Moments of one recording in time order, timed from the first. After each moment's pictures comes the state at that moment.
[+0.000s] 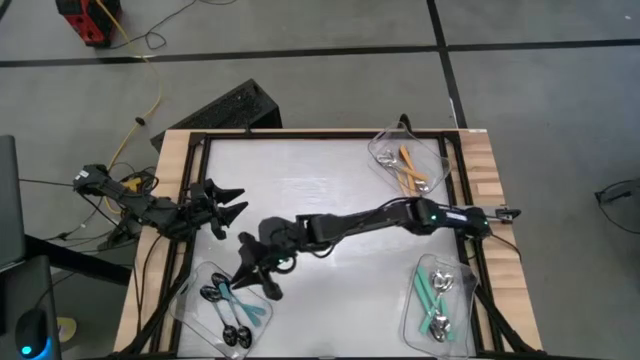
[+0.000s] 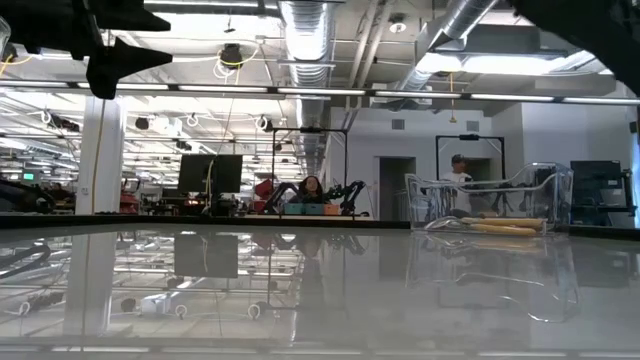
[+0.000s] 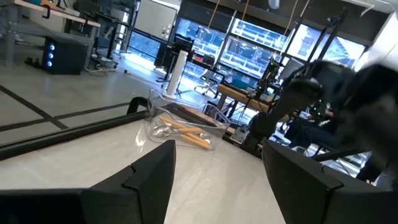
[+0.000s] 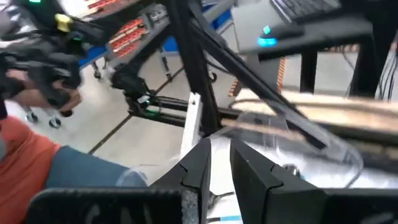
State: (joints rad) left arm -0.44 0.34 0.21 0.18 -0.85 -0.35; right arm 0.19 2.47 2.33 -0.10 -0.42 0.15
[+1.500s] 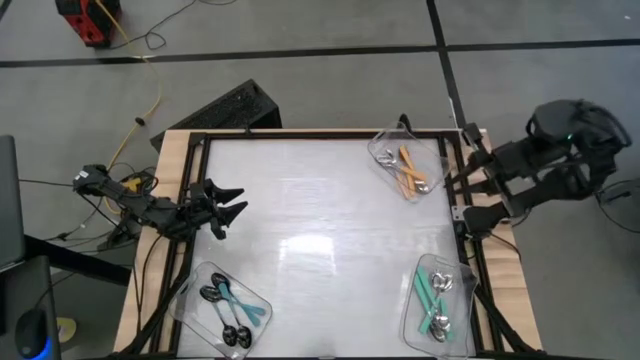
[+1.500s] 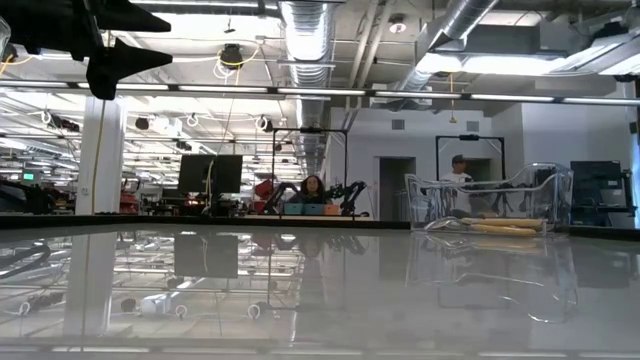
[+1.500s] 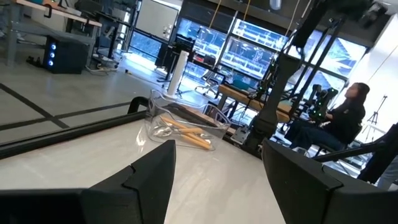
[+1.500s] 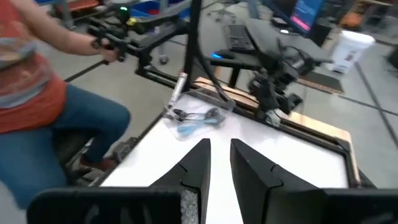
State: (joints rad) left arm -0.44 0.34 0.21 0.18 -0.85 -0.36; right arm 0.15 1.09 1.95 -1.18 -0.19 -0.23
